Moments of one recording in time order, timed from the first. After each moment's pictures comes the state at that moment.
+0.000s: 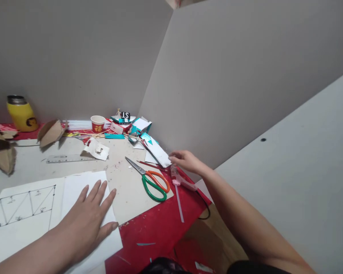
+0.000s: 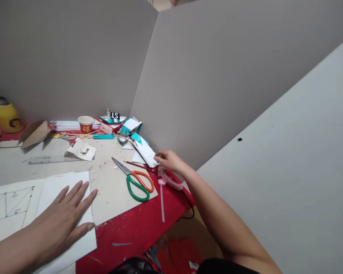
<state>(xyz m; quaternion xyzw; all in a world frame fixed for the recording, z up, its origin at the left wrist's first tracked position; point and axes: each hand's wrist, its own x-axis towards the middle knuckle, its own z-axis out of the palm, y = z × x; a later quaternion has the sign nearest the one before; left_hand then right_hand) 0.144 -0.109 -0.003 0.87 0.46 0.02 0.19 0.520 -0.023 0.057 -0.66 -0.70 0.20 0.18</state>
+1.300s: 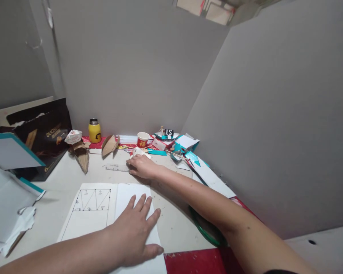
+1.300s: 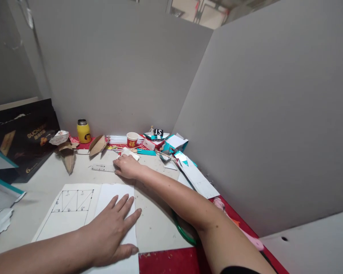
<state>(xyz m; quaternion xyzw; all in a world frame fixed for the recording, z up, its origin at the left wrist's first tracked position) 0.138 -0.112 0.001 0.88 0.42 0.01 0.20 0.230 0.070 0.025 -0.30 -0.95 0.03 0.00</state>
